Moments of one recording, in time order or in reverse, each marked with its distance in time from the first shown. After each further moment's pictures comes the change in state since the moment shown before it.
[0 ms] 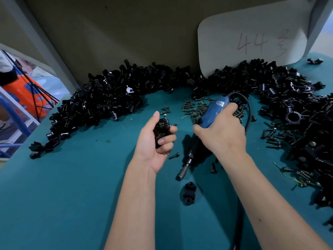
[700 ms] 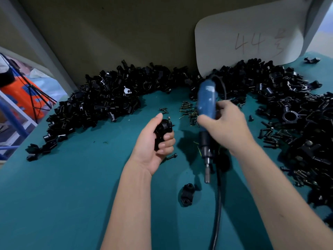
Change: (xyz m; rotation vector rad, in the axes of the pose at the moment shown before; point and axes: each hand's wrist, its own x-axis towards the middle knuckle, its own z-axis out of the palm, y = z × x) left_hand 0.002 0.000 -0.003 0.147 -0.115 0.006; right_hand 0.021 0.013 -0.016 0.455 -0.150 -0.078
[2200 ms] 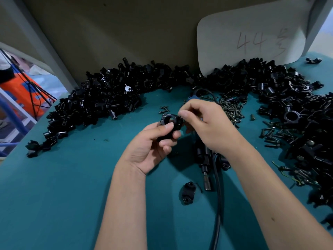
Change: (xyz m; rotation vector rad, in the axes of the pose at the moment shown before) left_hand -0.016 0.011 -0.008 -0.004 -0.195 -0.067; right_hand -0.015 -0.025 0.011 0.032 -0.301 -0.483
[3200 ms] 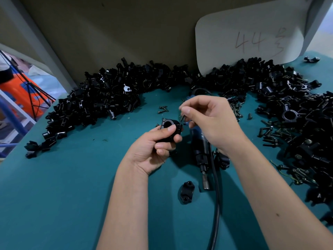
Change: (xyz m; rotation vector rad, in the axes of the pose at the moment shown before) left_hand 0.005 -0.007 -0.001 -0.131 0.044 -0.133; right_hand 0.003 0.009 -0.001 0.400 0.113 0.067
